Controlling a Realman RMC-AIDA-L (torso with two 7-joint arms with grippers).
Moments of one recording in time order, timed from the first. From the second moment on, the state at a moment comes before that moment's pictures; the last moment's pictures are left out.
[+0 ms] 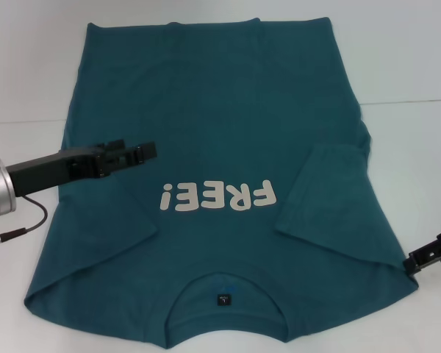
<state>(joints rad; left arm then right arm) -0.61 -2.13 0.60 0.76 1.97 1.38 -1.86 0.66 1.97 -0.75 -0.98 -2.75 -1.69 2.57</state>
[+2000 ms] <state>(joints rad) -0.61 -2.12 0.60 0.76 1.97 1.36 -1.86 0.71 2.00 -0.84 -0.84 -2.75 -1.57 2.58</state>
